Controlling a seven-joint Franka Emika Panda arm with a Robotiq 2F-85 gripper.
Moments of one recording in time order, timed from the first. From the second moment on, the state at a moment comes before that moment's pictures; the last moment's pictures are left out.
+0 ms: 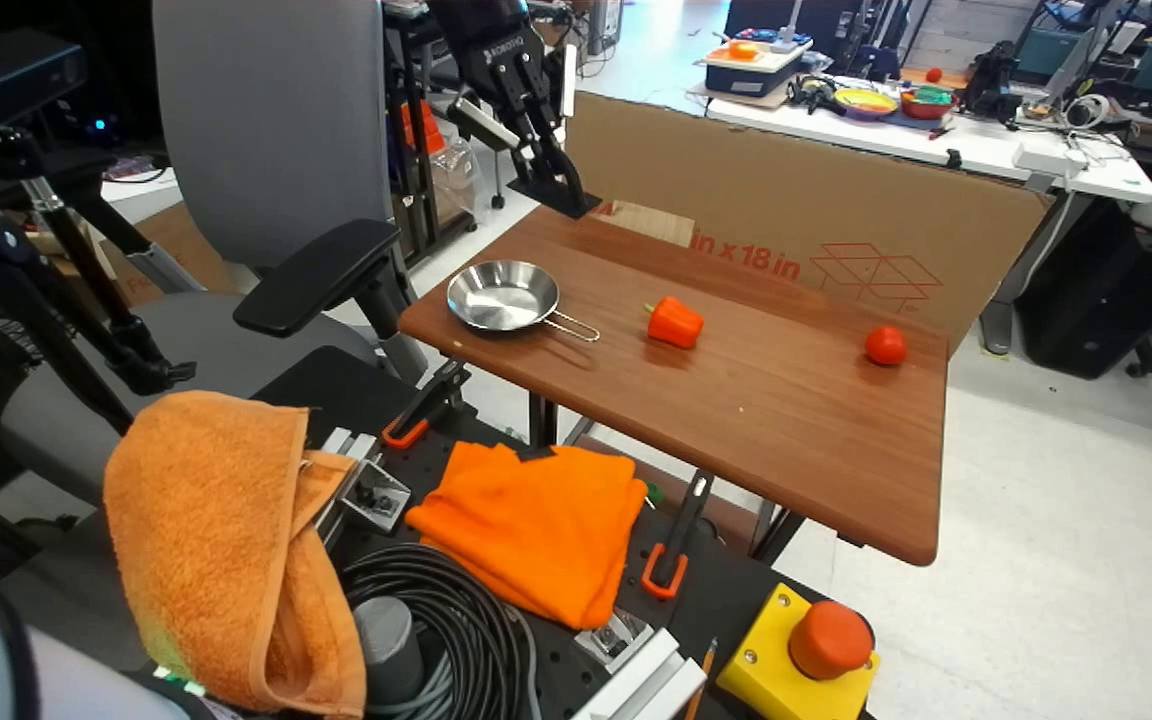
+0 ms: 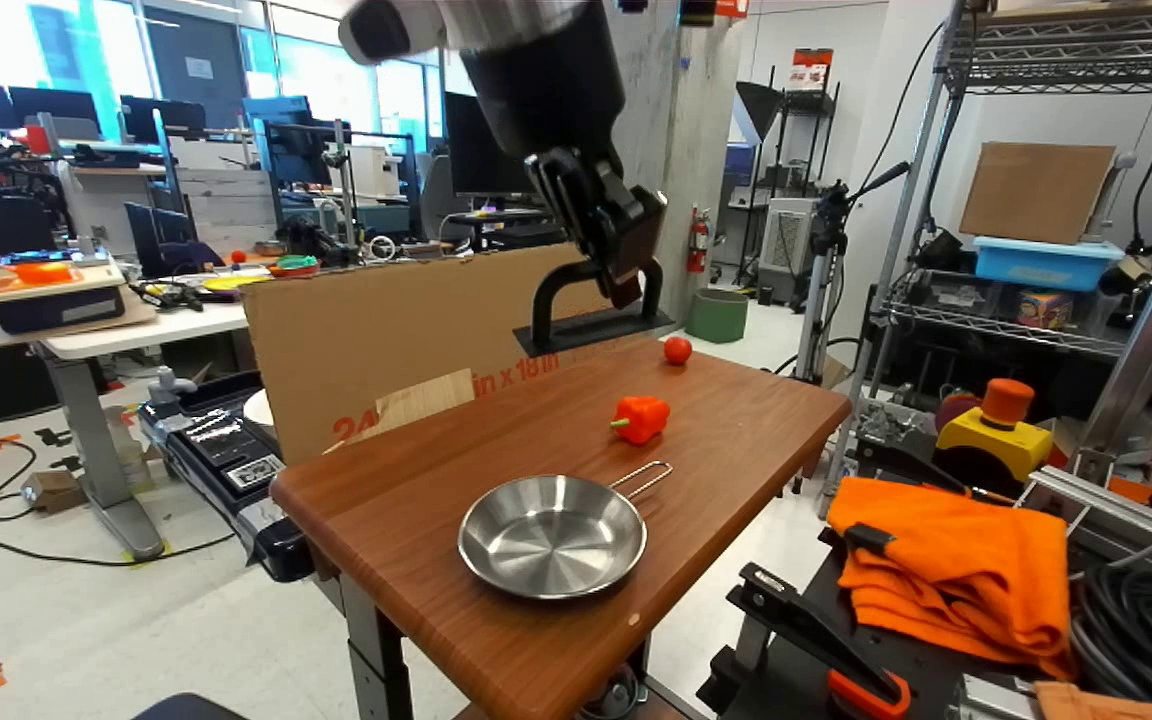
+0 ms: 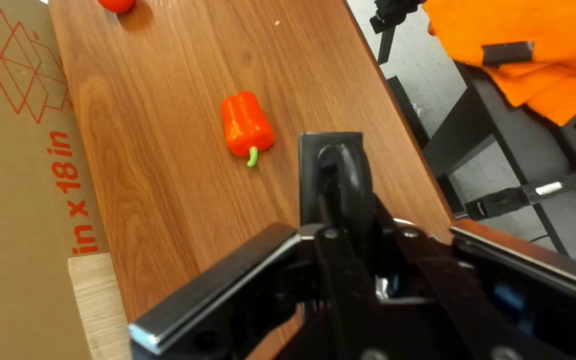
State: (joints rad) arm 0.24 0.21 0.24 -2.13 -0.62 2.00 -0.37
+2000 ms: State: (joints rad) arm 0.17 -0.12 0.14 -2.26 0.07 2.04 -0.08
